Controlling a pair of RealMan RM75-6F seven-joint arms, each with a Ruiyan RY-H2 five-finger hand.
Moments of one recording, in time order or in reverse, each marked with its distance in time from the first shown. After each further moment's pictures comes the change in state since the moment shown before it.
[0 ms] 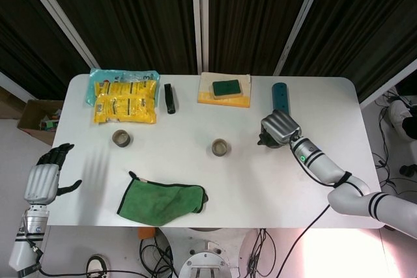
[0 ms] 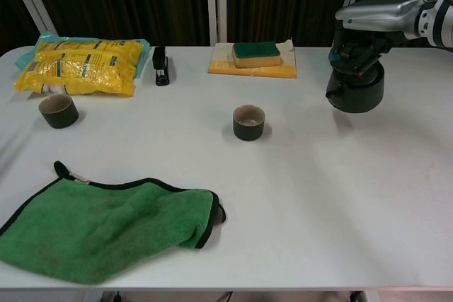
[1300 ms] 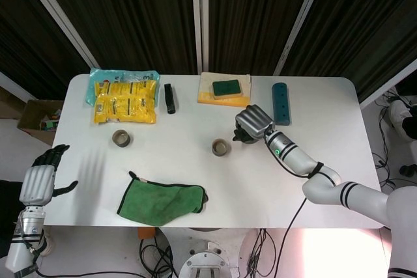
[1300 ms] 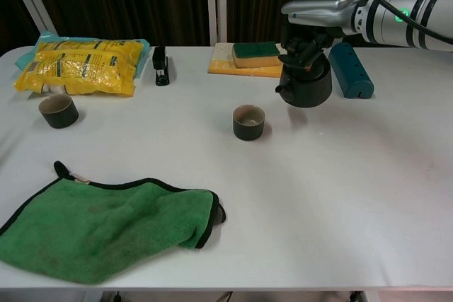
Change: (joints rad) left arm 0.011 0.000 0.000 0.027 -0.009 0.002 -0.033; right arm 0.105 -0.153 0.068 0.112 -0.009 -0.043 0.034
